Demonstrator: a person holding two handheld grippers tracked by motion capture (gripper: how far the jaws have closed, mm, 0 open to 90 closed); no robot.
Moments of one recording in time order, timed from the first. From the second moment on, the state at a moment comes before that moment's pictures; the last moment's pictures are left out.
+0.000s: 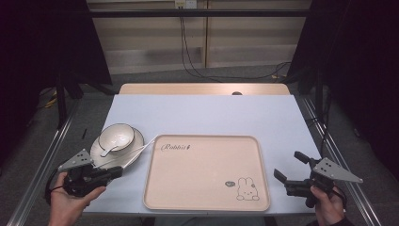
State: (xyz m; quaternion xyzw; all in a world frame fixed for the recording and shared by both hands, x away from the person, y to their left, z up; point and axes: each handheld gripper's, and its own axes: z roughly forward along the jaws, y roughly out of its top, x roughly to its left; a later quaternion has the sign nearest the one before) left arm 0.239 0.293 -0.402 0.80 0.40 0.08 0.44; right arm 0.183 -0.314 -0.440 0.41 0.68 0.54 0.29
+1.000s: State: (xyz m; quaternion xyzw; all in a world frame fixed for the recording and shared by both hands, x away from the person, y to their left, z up) left arm 0.258 0.200 -0.436 0.73 0.57 0.08 0.36; right arm 0.184 -0.313 -0.441 0.40 0.69 0.54 0.28
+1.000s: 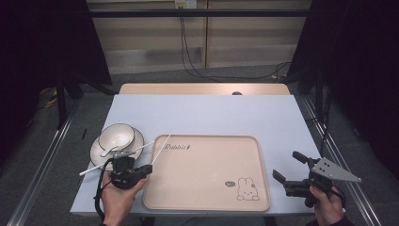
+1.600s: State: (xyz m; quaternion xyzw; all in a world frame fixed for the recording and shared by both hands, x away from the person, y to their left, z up) left arm 0.266 0.181 -0.462 0.75 0.58 0.08 0.32; right arm 0.185 -0.312 -0.441 0.40 0.69 0.54 0.28
